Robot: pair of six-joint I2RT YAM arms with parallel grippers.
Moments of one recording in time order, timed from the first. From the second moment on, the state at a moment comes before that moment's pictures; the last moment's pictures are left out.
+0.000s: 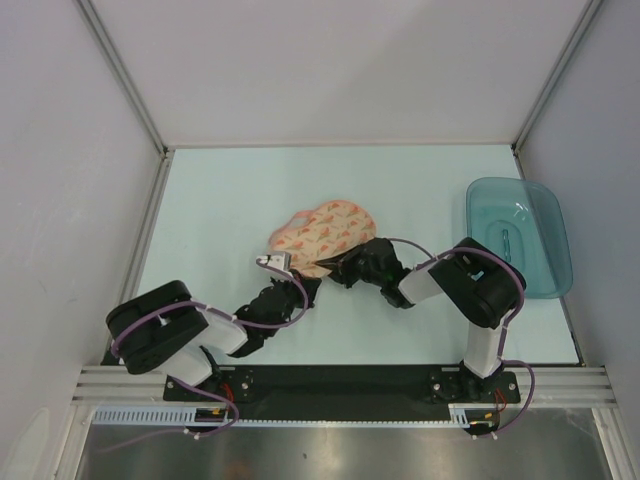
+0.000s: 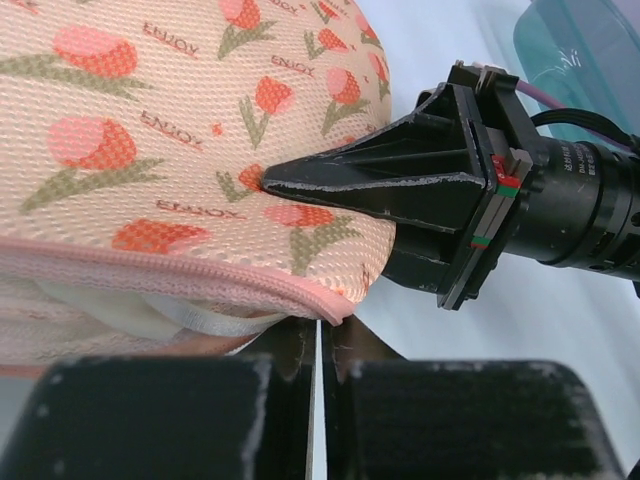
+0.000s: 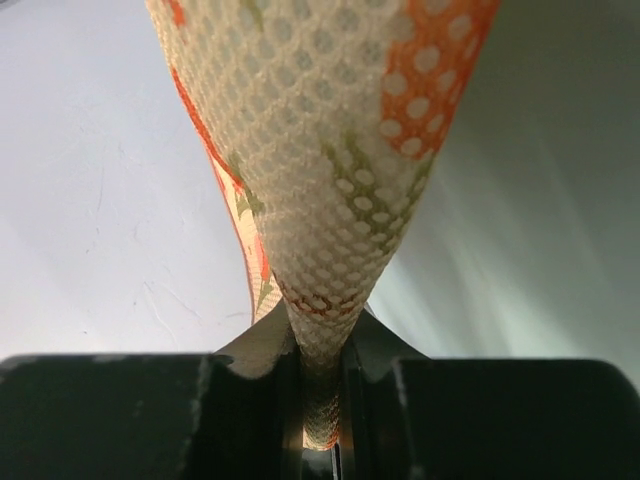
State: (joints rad) left arm -0.94 1.49 0.19 1.07 -0.41 -0.65; right arm 0.73 1.86 0.66 0.78 -0.21 1.78
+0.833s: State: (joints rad) left arm -0.92 1.07 0.08 0.73 -0.32 -0.72; right arm 0.52 1.79 0.75 0.46 -0.47 1.39
